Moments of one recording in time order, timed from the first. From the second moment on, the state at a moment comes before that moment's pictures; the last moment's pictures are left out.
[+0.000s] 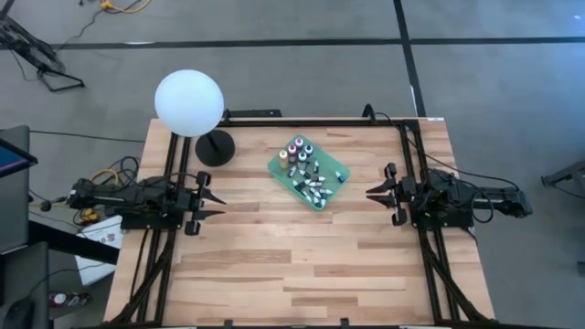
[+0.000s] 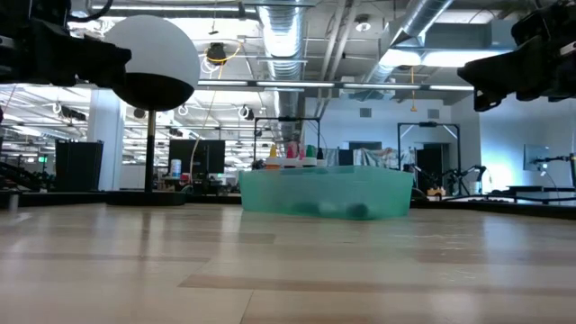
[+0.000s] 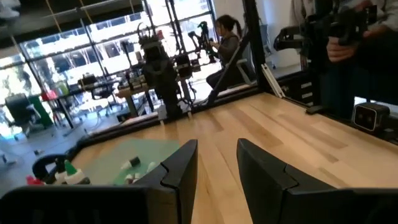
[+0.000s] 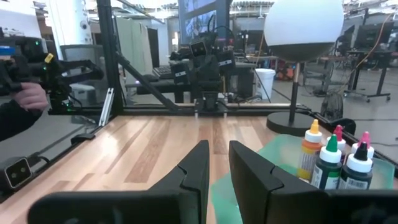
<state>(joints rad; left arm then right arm) -0.09 0.00 0.01 0.06 0.10 0.26 -0.05 0.00 0.00 0.03 -0.13 -0.04</state>
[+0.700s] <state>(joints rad) -0.09 0.01 0.01 0.03 -0.01 0.26 -0.05 0.00 0.00 0.03 -0.13 -0.03</state>
